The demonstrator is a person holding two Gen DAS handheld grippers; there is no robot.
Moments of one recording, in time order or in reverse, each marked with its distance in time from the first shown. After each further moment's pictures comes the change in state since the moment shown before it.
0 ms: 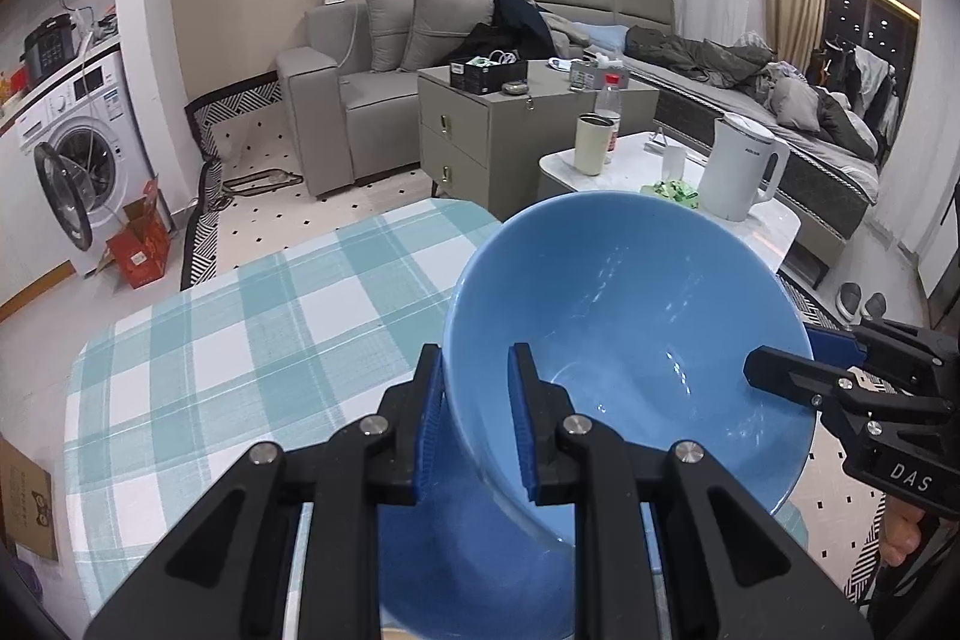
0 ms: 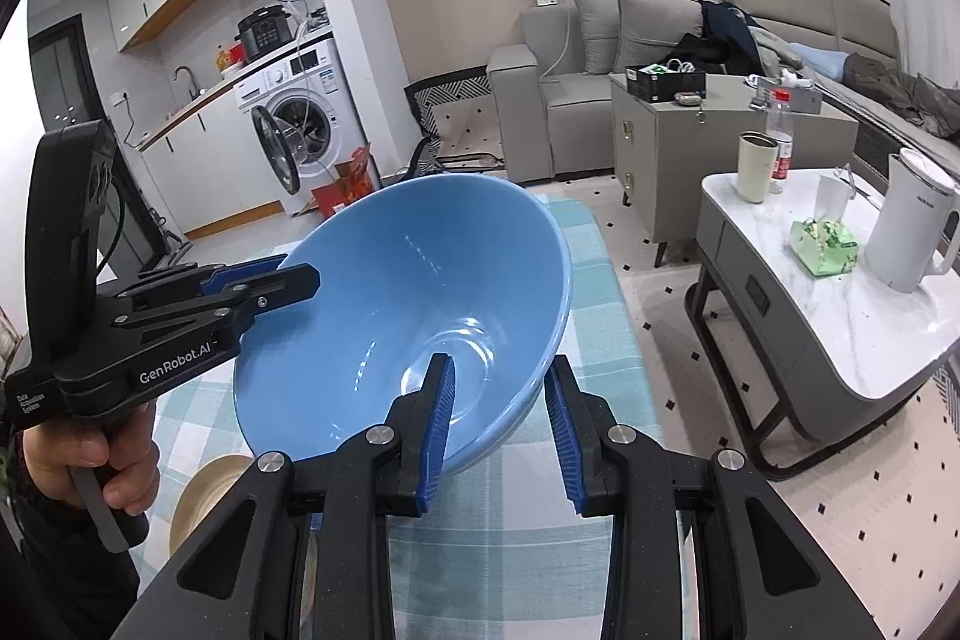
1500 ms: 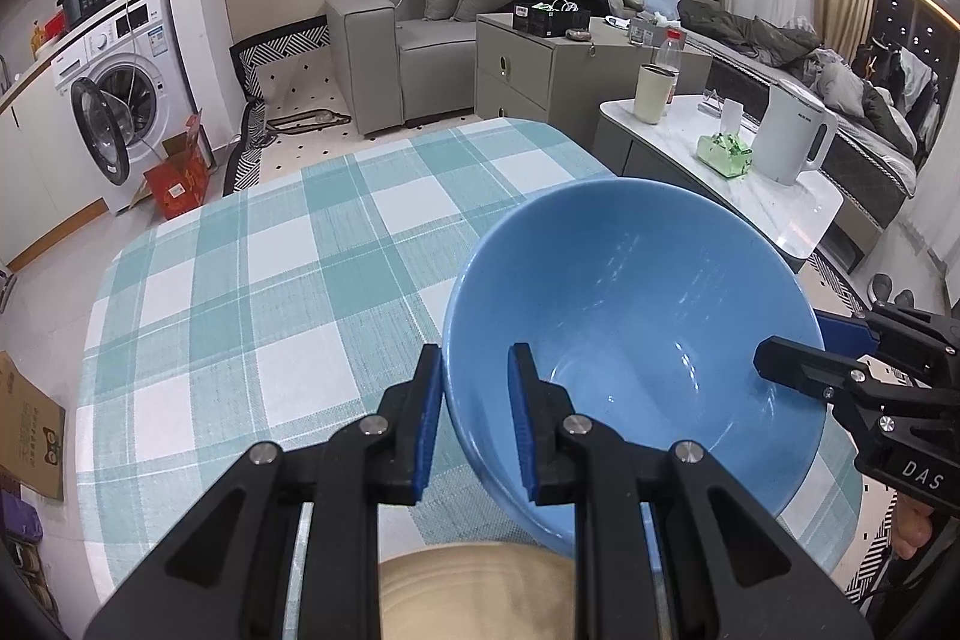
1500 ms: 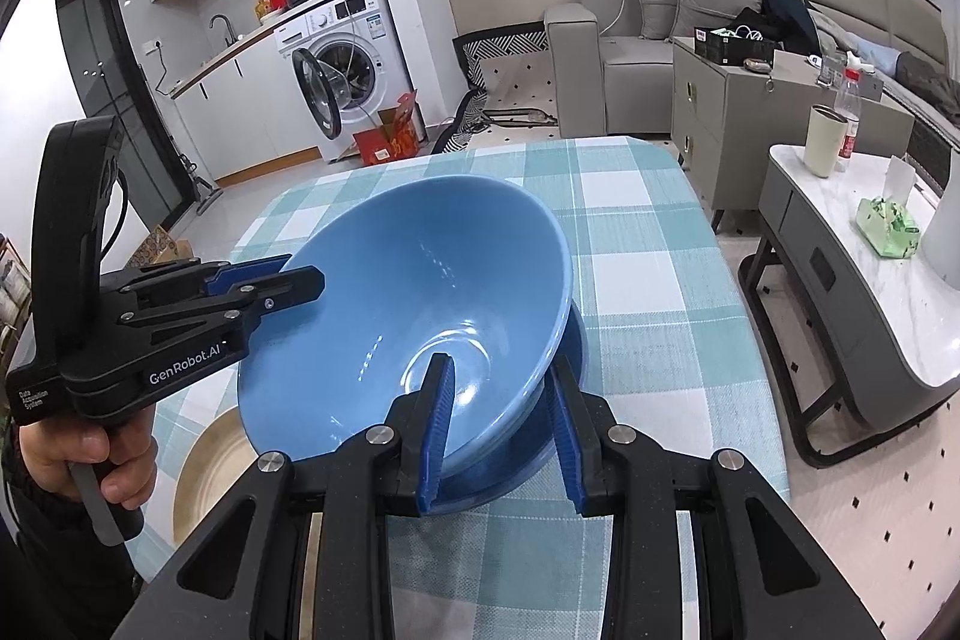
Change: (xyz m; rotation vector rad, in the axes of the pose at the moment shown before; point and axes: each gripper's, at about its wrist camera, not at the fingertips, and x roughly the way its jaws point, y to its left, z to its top) left arm 0.004 0.049 -0.068 -0.070 0.100 0.076; right arm 0.048 0.062 -0.037 -0.060 0.105 0.077
